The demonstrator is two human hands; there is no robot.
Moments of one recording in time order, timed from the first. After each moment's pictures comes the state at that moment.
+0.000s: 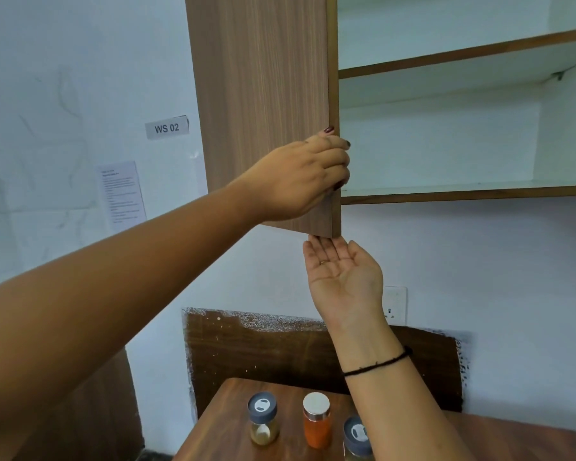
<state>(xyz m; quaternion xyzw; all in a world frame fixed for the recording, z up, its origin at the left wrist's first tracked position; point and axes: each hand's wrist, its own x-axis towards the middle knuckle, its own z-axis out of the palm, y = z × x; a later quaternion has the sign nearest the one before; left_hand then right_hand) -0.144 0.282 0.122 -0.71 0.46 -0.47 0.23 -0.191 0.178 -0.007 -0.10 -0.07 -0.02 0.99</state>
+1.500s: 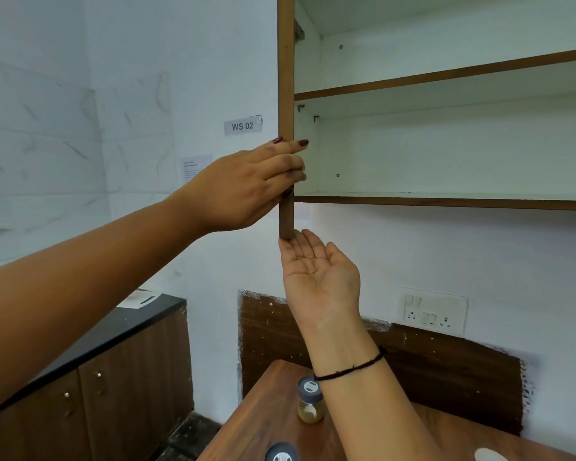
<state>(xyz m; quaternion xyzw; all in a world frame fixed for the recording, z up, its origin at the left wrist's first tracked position) -0.236 0.456 0.101 -0.74 0.37 -0.49 0.28 -0.261 0.305 -0.001 -0.06 -0.08 0.12 0.99</state>
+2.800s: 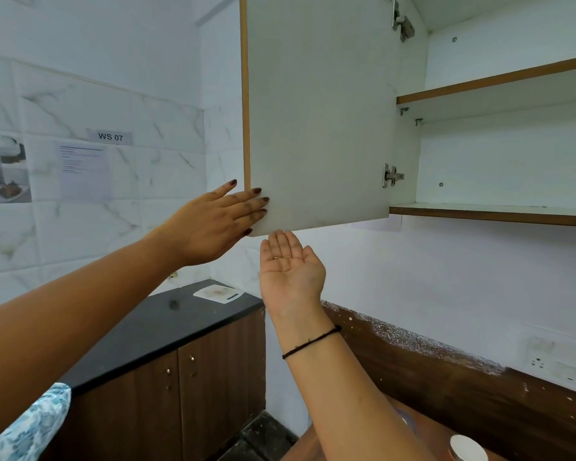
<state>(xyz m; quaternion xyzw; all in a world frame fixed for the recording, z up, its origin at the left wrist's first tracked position) -0.266 0.641 0.063 -0.83 0.12 -0.36 0.41 -0.235 0.477 0.002 -0.06 -0.09 0.27 0.96</state>
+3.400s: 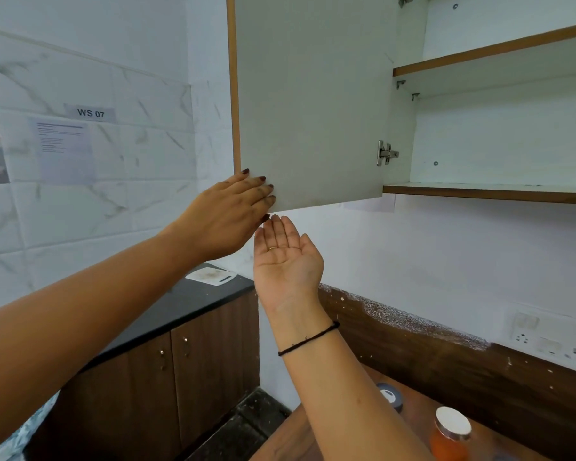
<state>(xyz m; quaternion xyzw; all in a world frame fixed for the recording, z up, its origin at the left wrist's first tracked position) -0.244 0.602 0.042 -0.85 0.09 -0.38 0.35 -0.232 0.470 -0.015 -0.06 -0.11 0.26 0.96</state>
